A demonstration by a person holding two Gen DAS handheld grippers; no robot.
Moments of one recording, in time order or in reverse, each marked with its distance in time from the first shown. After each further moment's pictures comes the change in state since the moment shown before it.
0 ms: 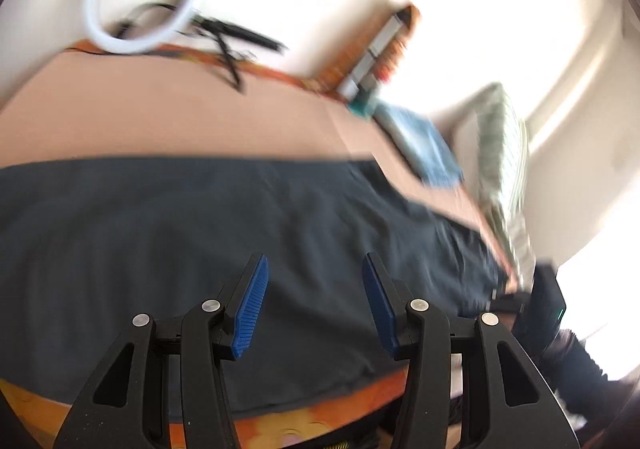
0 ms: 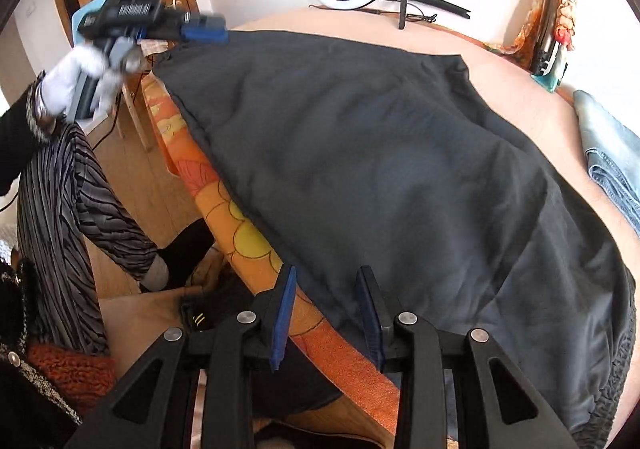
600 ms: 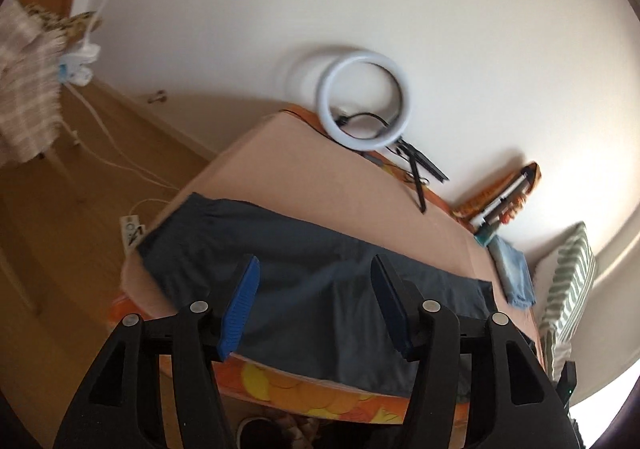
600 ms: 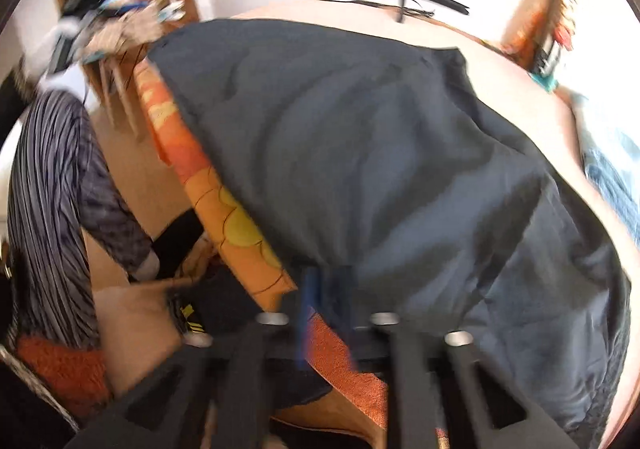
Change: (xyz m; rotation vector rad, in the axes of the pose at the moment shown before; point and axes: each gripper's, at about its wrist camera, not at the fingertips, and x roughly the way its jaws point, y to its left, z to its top) left arm -0.201 0.168 -0.029 -0.334 -0.315 0.335; right arm -0.011 0.003 -0.001 0.004 -0.005 -0.025
